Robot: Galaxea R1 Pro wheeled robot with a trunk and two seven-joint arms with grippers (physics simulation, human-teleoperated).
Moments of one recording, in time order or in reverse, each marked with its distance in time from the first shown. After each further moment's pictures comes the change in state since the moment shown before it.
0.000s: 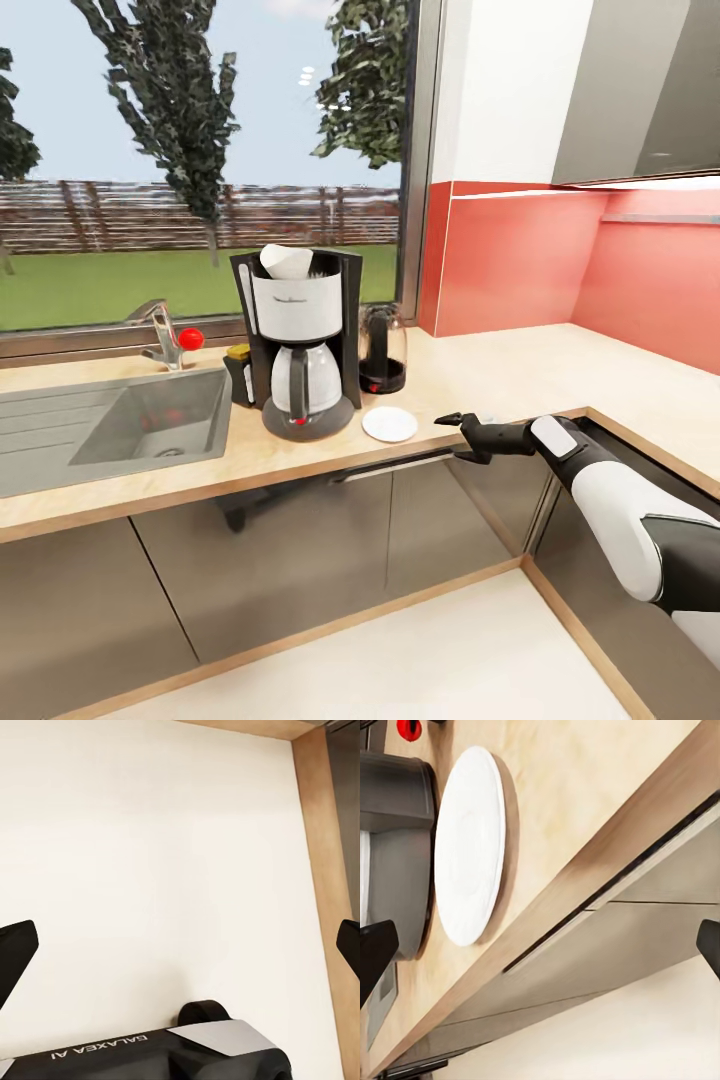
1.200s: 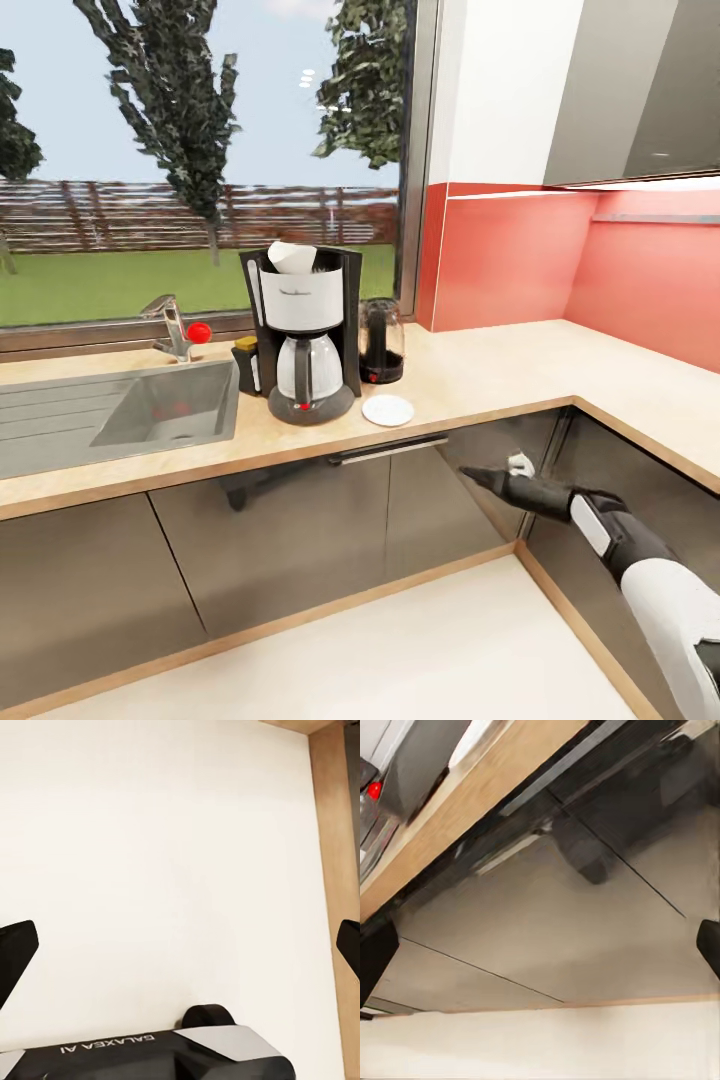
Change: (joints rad) left arm 0.000 0.001 0.051 0.026 0.000 -0.004 -0.001; right arm 0.347 -0.108 -0.002 -0.250 0.390 -0.368 0.655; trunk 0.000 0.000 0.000
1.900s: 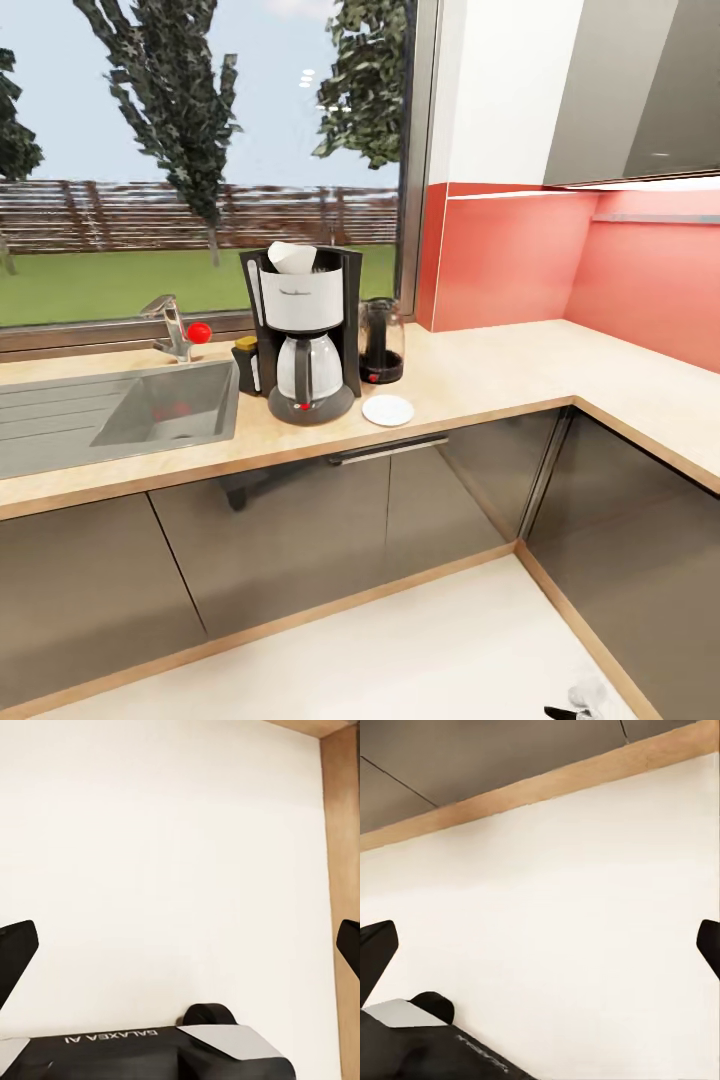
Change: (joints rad) left arm 0.000 -0.001 0.039 0.034 0.001 -0.006 -0.010; right arm 0.558 -0.060 0.000 0.121 0.224 -0.586 -0.002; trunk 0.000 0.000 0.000
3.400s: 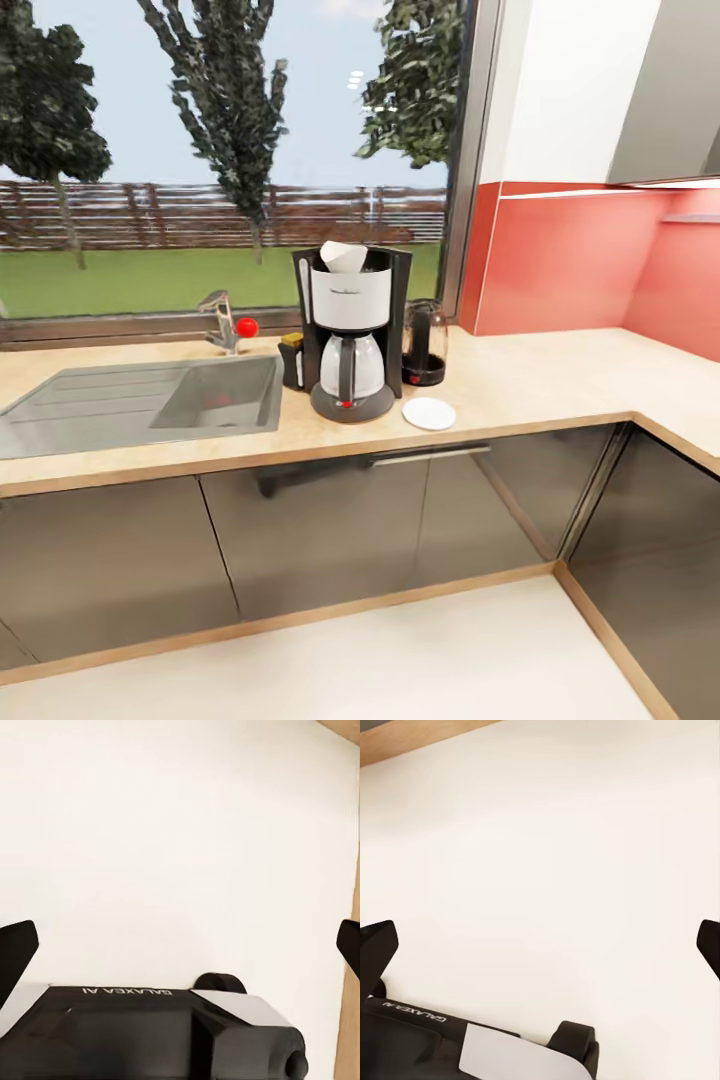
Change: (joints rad) left arm 0.000 -0.001 0.021 0.102 0.001 0.000 -0.007; right arm 0.015 -0.005 0.006 0.200 0.009 -0.085 -0.238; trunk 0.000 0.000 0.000
